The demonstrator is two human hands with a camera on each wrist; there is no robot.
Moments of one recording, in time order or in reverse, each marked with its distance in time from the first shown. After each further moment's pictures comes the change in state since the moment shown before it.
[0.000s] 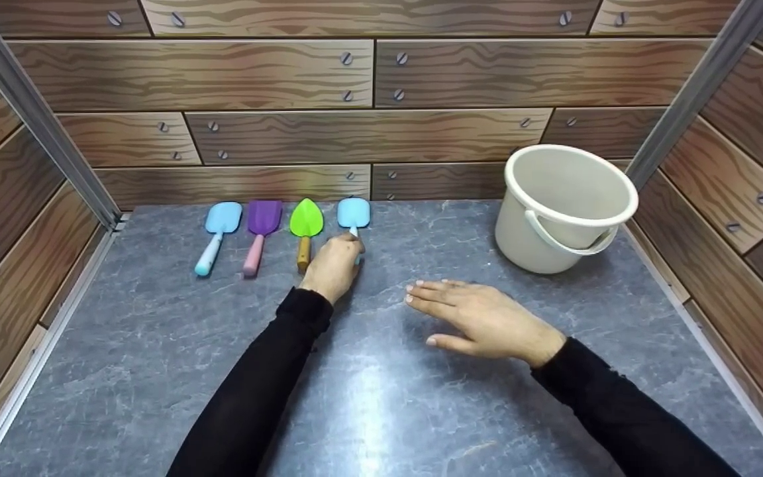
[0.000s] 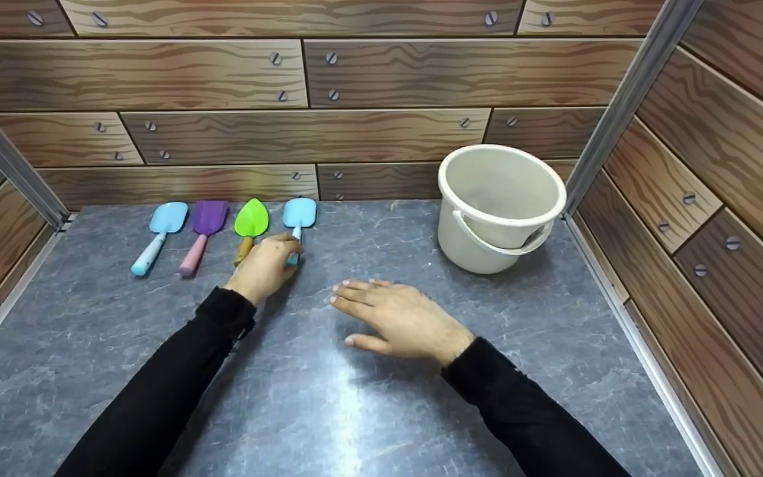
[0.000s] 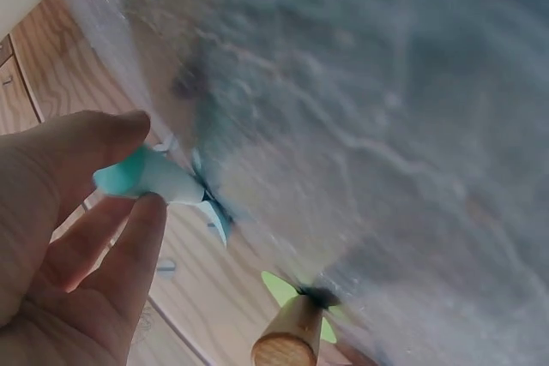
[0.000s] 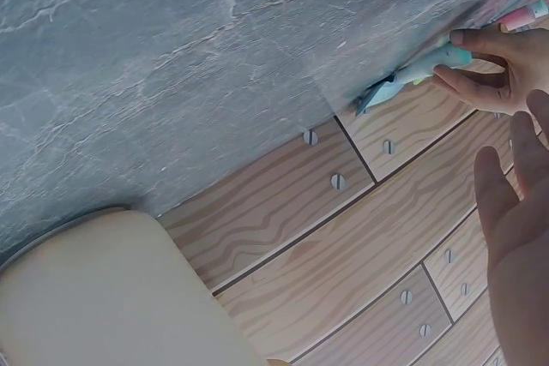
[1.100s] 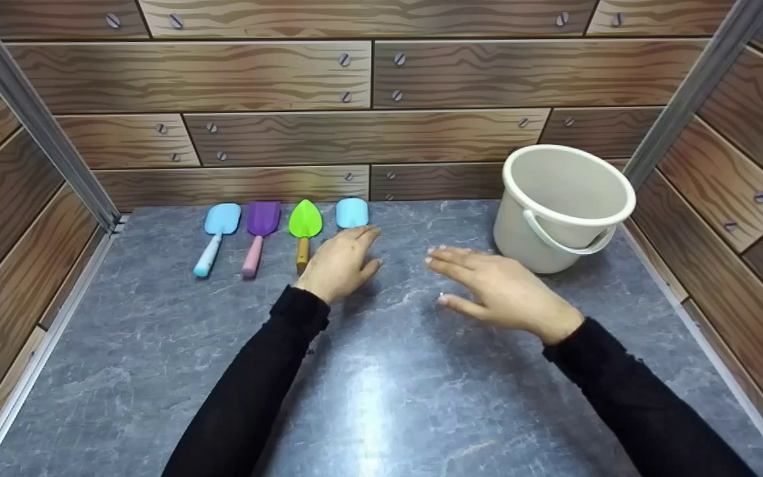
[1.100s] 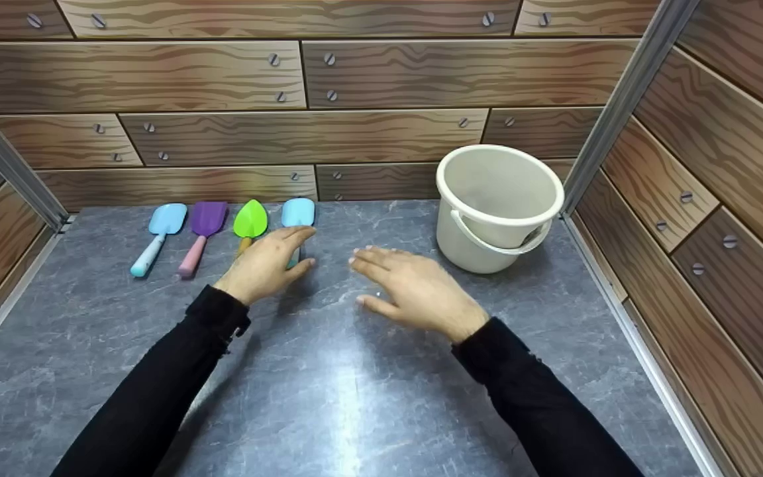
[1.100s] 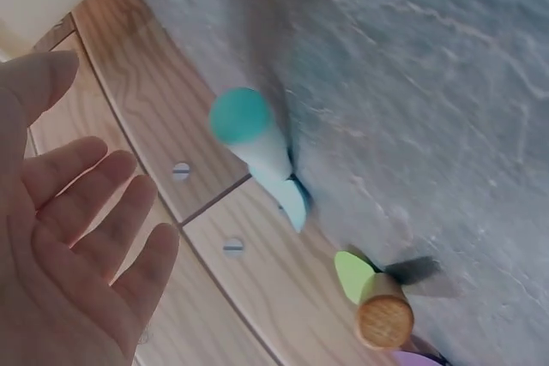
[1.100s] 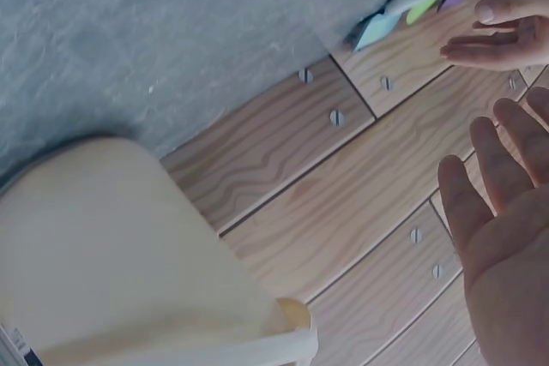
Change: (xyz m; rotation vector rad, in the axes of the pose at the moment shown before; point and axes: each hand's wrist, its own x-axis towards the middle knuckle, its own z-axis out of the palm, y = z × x) left_hand -0.021 0.083 -0.111 -0.058 -0.125 0.033; right_hand 0.003 0.023 -0.038 0.023 0.055 0.194
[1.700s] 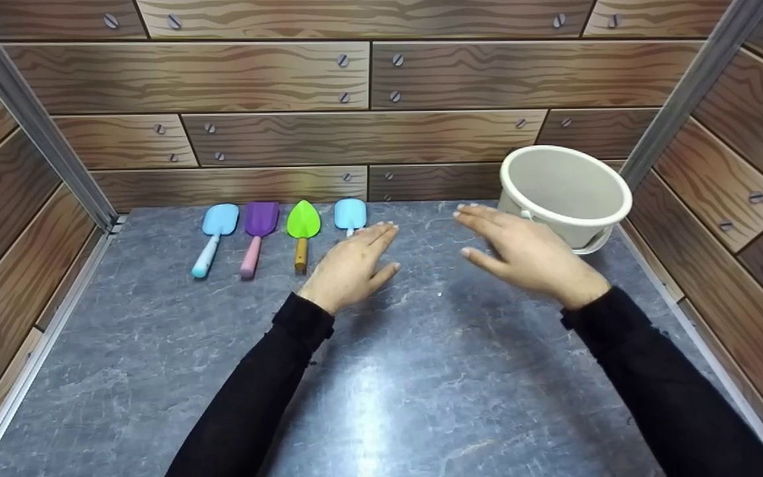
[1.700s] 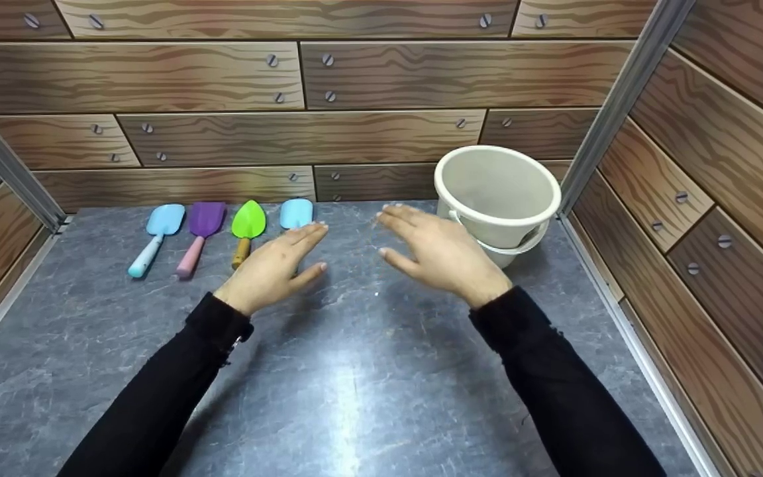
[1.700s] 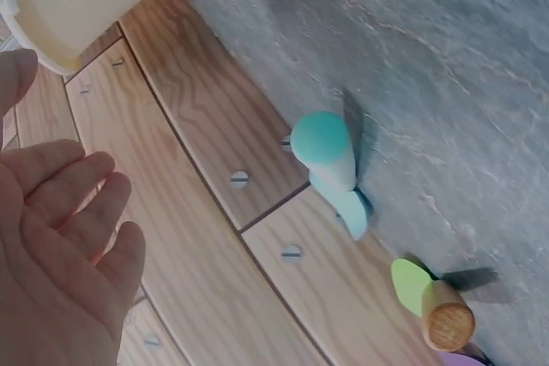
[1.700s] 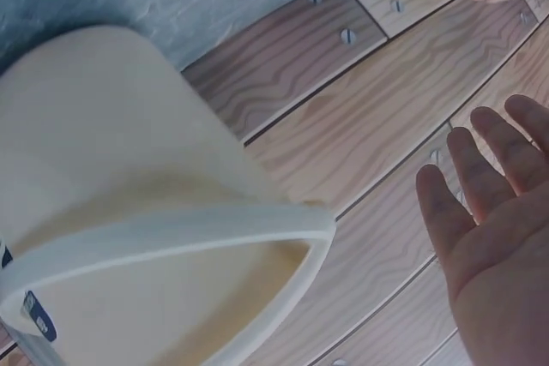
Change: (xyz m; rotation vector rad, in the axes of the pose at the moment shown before) left_hand -0.005 0.026 -0.007 0.006 0.003 0.109; right_hand 0.009 0.033 -0.047 0.013 0.021 0.201
